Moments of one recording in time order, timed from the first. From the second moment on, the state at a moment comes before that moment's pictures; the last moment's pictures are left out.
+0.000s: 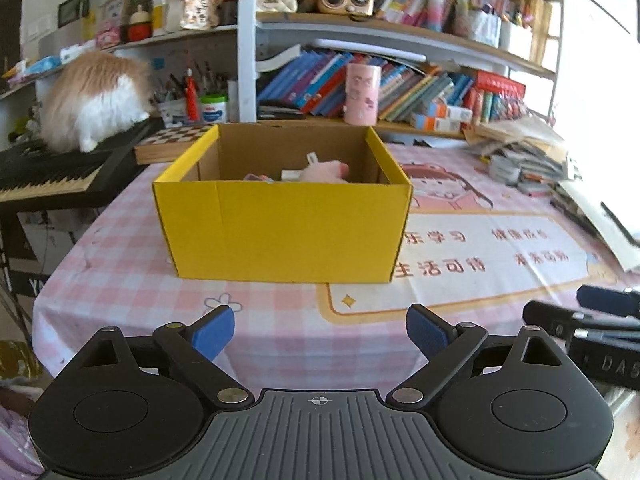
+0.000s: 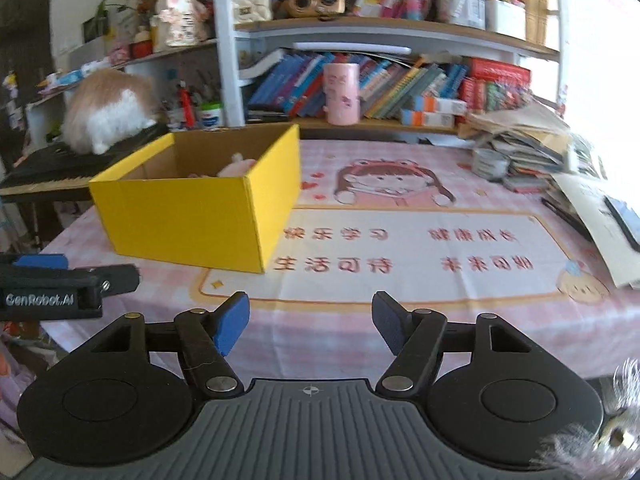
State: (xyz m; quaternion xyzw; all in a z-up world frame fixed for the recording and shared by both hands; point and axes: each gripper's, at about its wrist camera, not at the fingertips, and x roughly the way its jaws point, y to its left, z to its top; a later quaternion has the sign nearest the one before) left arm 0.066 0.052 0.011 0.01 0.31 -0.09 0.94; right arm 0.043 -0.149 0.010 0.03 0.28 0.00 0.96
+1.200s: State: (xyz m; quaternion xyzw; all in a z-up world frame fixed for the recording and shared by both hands) left arm 0.067 0.013 -0.003 0.03 0.37 -0.12 0.92; right arm 0.041 -0.187 -0.004 0.04 0.33 -0.07 0.94
